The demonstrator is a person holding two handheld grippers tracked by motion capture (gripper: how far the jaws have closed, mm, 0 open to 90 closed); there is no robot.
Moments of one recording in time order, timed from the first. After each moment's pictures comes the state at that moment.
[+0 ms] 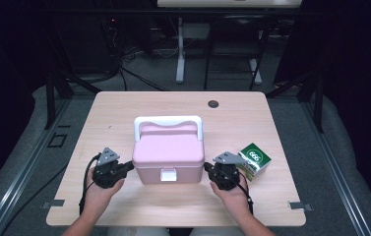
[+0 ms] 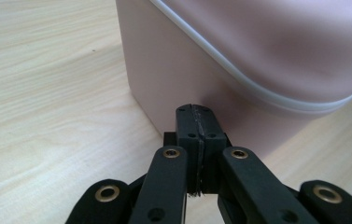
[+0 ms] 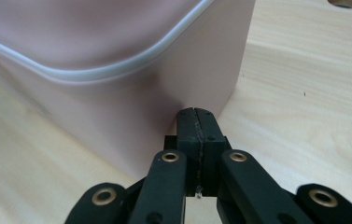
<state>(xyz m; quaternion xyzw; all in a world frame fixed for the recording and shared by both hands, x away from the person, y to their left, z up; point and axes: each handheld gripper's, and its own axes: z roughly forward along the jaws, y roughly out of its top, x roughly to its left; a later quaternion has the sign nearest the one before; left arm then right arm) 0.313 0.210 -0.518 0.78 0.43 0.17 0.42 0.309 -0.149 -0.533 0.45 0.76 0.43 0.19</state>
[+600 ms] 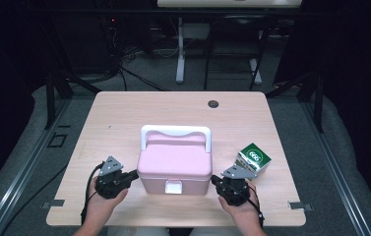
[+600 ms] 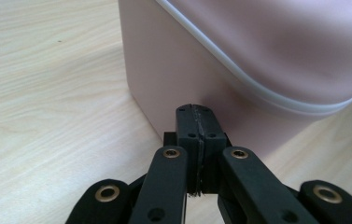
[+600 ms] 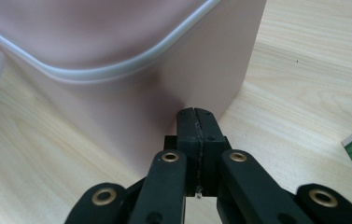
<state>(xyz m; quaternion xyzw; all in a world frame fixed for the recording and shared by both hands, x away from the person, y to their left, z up) 0.291 0.200 -0.520 0.79 0.41 0.15 0.43 0.269 -0.167 -0.530 0.45 0.76 0.42 0.19</state>
